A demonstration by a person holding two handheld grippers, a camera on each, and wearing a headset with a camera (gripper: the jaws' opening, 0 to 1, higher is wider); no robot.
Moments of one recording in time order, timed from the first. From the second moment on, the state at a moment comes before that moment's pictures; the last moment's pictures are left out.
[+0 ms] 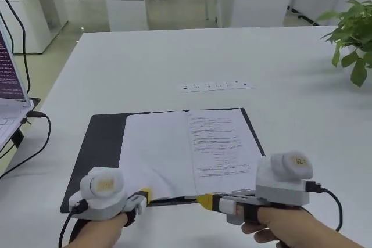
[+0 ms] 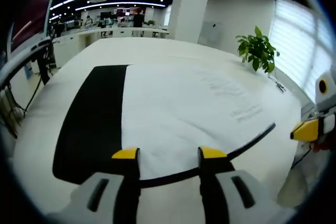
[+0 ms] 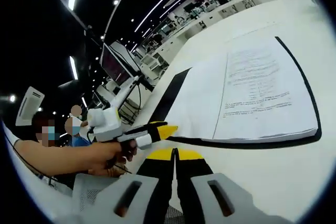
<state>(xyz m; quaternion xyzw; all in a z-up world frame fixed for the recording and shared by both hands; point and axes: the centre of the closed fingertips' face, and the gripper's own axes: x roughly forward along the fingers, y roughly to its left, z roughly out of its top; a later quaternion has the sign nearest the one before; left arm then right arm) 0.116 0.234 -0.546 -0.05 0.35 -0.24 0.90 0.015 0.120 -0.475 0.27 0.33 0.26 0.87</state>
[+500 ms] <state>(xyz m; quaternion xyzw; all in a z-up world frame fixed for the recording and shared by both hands) 0.074 0.230 -0.449 -0.15 0.31 -0.26 0.90 0.029 0.041 -0.412 0.26 0.22 0.12 0.93</state>
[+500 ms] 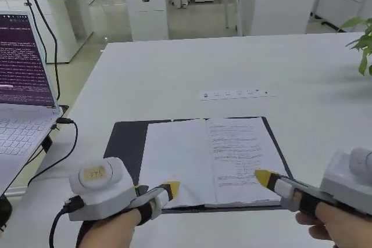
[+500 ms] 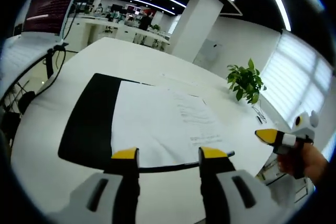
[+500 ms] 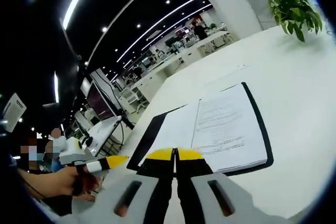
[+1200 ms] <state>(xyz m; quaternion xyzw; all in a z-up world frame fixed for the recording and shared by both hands) 0.059 0.250 -0.409 -0.04 0.25 -0.26 0.93 0.014 -0.006 -0.410 0.10 0.22 0.09 0.97</state>
